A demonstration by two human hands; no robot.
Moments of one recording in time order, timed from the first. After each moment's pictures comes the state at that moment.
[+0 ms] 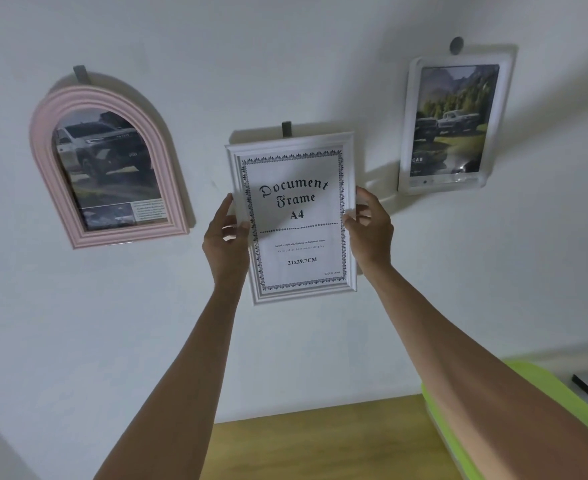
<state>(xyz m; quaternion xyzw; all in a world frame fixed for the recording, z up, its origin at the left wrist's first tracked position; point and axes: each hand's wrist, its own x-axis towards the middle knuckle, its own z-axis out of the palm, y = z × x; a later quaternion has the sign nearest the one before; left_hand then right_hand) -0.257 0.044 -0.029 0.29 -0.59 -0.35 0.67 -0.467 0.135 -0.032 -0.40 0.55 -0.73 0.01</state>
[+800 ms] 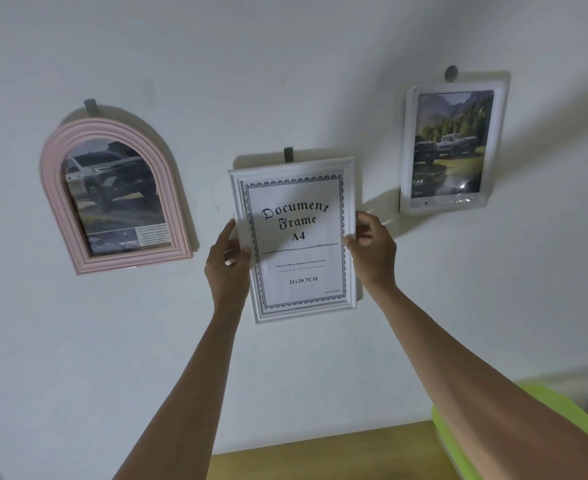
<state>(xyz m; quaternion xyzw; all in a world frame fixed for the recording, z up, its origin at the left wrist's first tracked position) -0.253 0.034 -0.031 0.31 -0.60 -0.34 0.66 -0.481 0.121 -0.035 -0.42 0.59 -0.69 -0.04</state>
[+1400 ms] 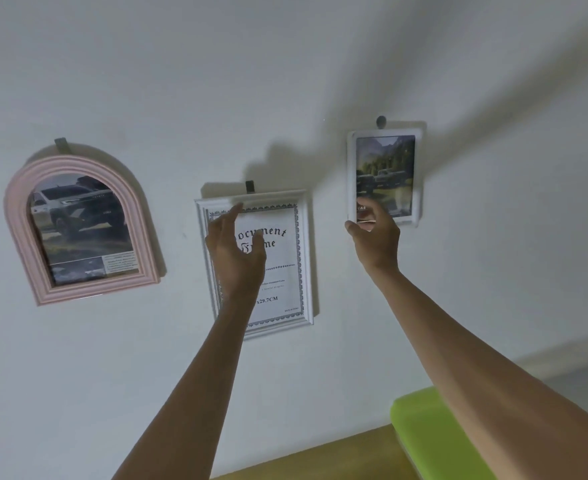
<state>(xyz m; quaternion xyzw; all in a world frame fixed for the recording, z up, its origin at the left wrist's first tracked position) -0.305 0.115 0.036 0.25 -0.67 -0.19 0.68 -0.511 0.206 0.037 -0.39 0.57 -0.72 -0.10</state>
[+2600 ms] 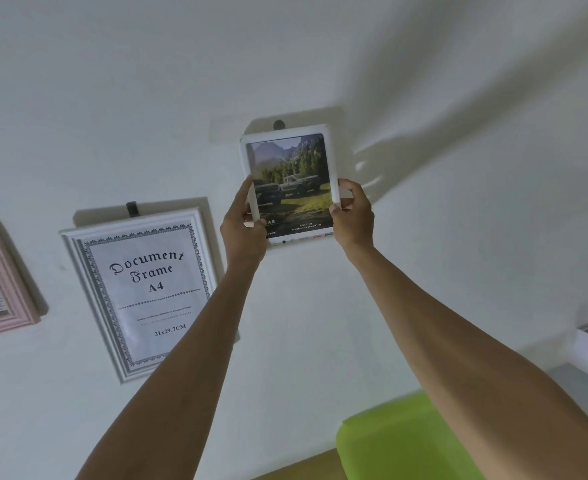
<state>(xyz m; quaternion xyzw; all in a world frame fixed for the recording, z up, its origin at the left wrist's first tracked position) -0.515 0.164 0.076 0.21 -0.71 -0.31 0.60 -0.679 0.247 0.068 -0.36 0.59 -0.72 -0.07</state>
